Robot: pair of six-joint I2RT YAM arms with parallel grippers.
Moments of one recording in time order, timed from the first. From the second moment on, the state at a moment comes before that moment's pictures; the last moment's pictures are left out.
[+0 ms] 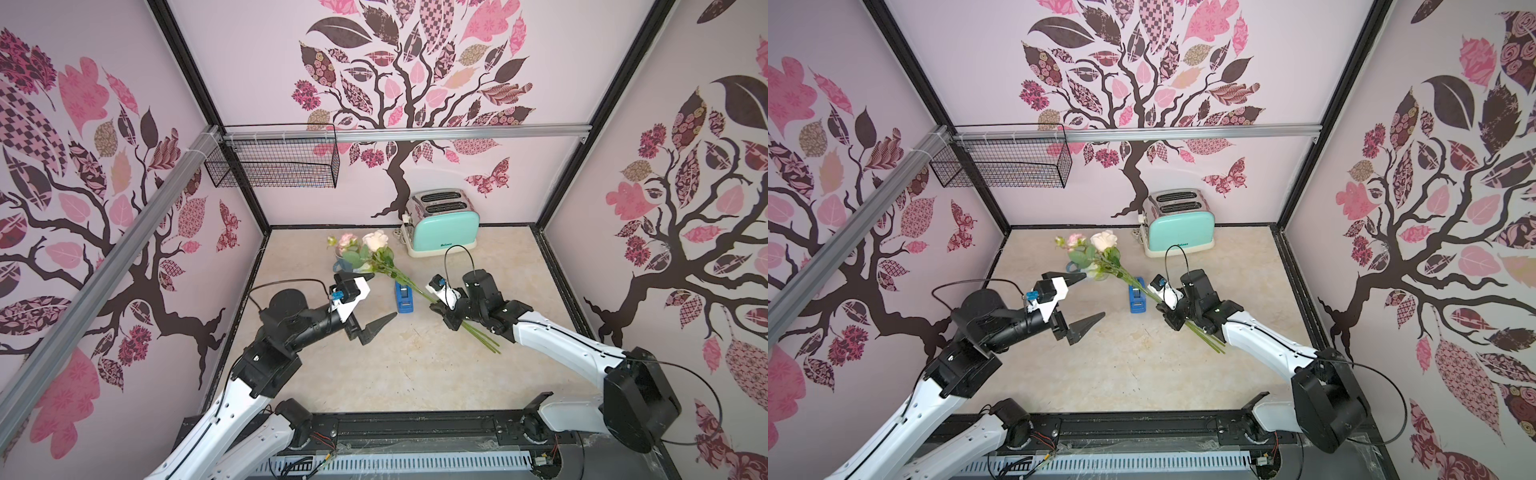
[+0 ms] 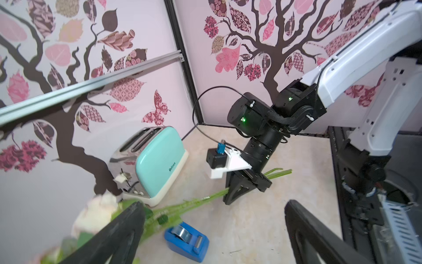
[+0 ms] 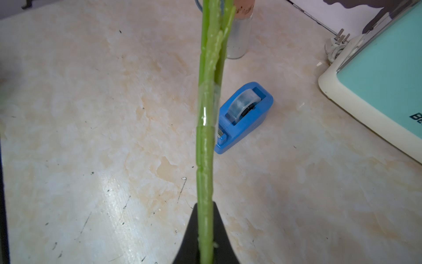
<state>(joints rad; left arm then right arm) -0.60 0.69 0.82 -0.17 0.42 0.15 0.55 1.28 0.78 -0.14 -0.36 -0.22</state>
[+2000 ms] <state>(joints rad) -0.71 1.31 0.55 1.14 0.36 -0.90 0.63 0.98 0.53 0.63 -0.69 0.64</state>
